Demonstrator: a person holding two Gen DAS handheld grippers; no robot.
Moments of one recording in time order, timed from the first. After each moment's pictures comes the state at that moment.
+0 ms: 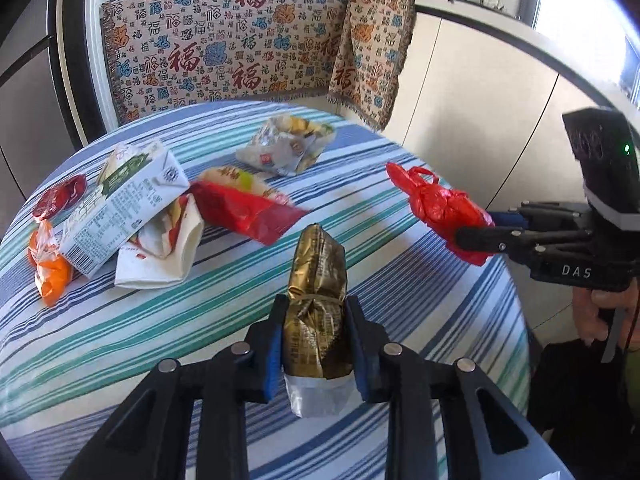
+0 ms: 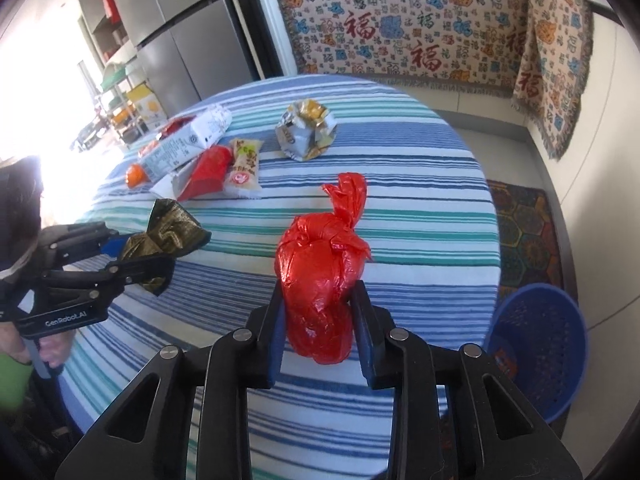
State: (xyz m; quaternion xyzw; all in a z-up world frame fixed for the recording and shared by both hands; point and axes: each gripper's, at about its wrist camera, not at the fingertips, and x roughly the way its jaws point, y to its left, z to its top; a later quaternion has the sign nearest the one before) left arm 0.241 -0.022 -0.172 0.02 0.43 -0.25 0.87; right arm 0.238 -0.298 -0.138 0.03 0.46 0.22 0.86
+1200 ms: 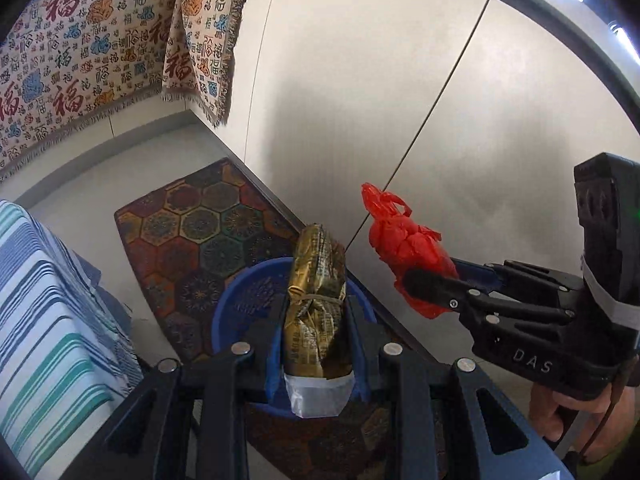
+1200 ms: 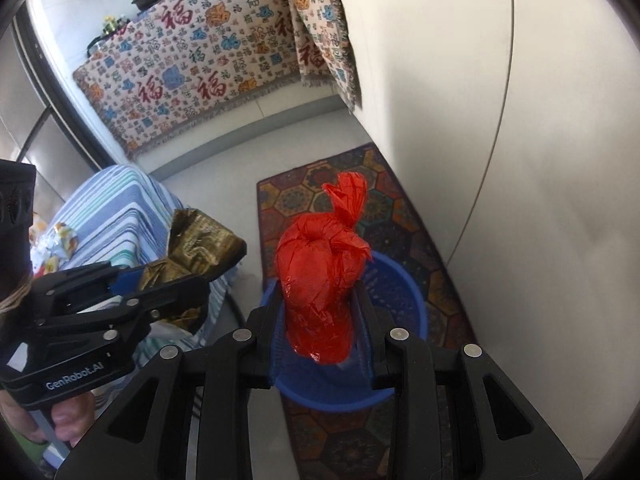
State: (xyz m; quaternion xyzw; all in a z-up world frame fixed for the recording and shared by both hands) left arm 0.317 -0.430 -0.179 0.04 0.46 -0.40 0.79; right arm 0.232 -0.610 -0.162 0.14 0.46 -0.03 0.88
